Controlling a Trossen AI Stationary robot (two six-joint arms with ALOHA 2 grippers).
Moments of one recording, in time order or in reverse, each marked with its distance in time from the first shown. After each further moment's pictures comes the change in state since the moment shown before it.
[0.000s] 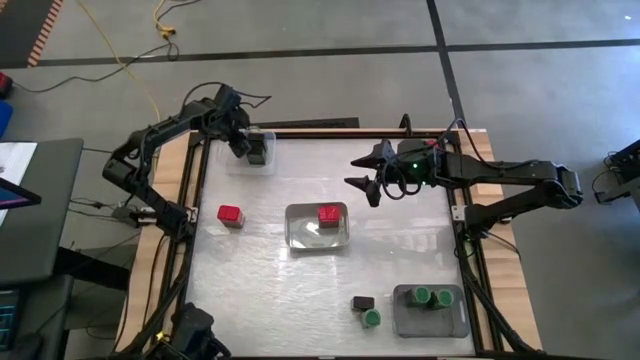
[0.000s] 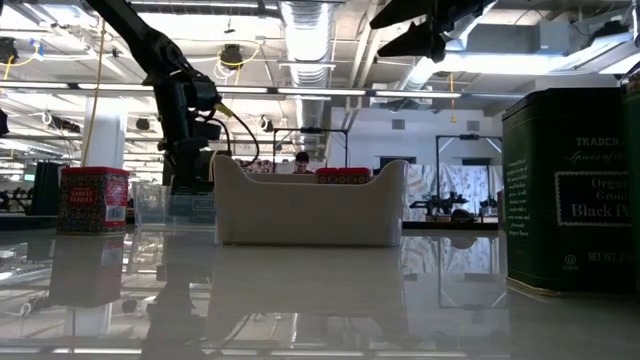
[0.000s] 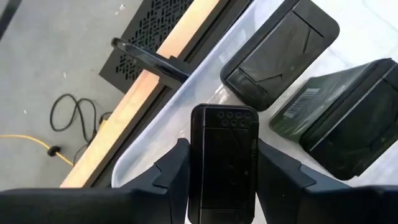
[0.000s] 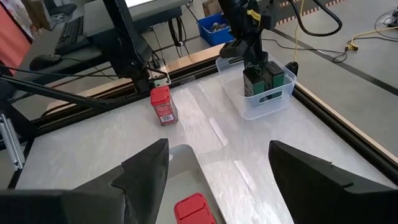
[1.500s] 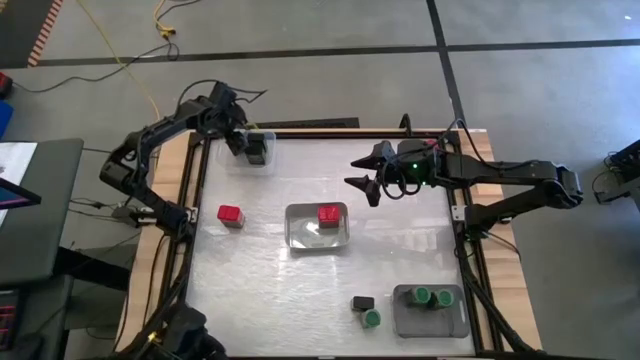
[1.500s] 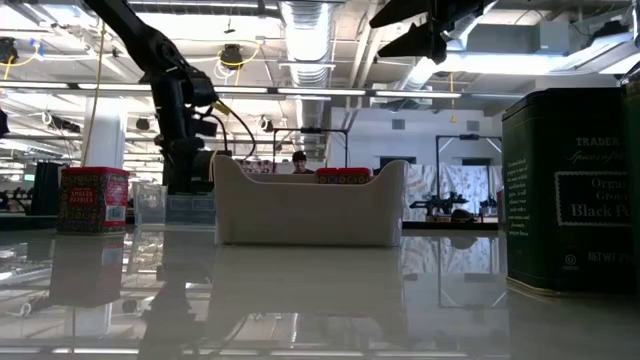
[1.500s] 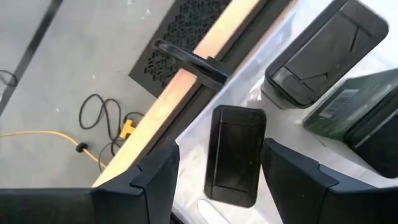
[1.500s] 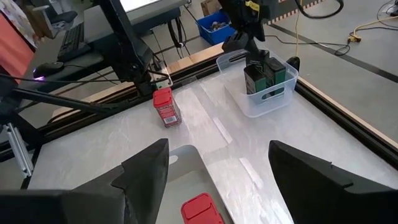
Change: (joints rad) left arm 0.025 -0.028 0.000 0.026 -0.070 0.035; right arm 0.002 0.000 0.000 0.000 0.000 0.052
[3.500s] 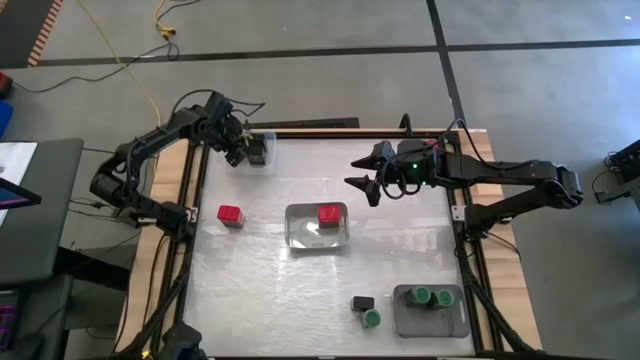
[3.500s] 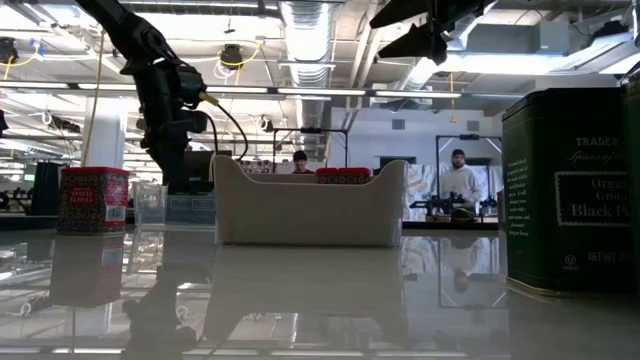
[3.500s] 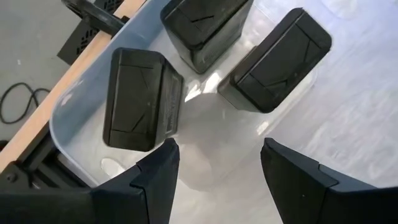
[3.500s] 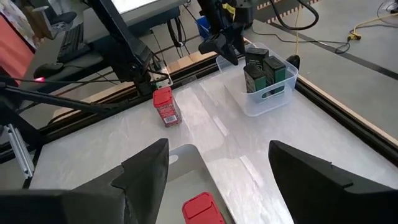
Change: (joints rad) left arm -0.021 -0.119 -0.099 -0.114 0.186 -0.105; right arm 0.000 0.000 0.000 -0.003 0.000 0.013
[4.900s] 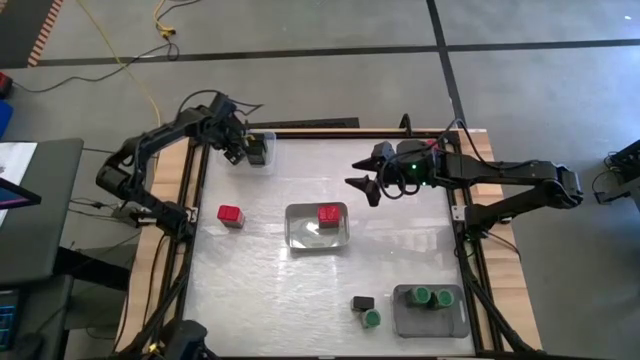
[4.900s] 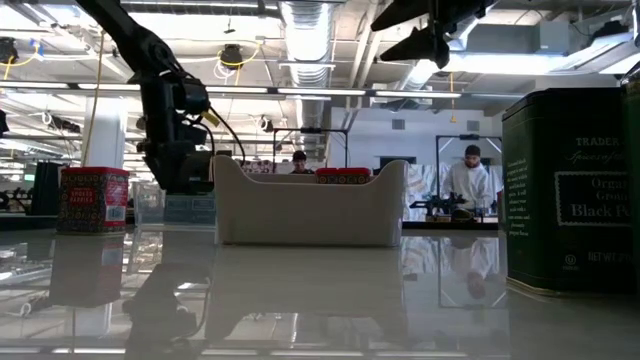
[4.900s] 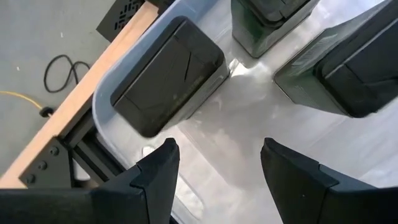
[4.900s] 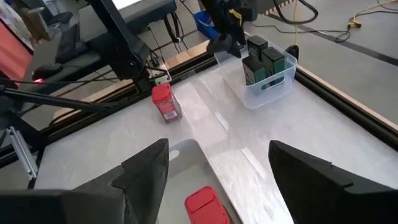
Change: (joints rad) left arm 0.003 0.069 0.000 0.038 -0.166 -0.038; right arm 0.000 0.000 0.000 -0.027 0.000 0.039
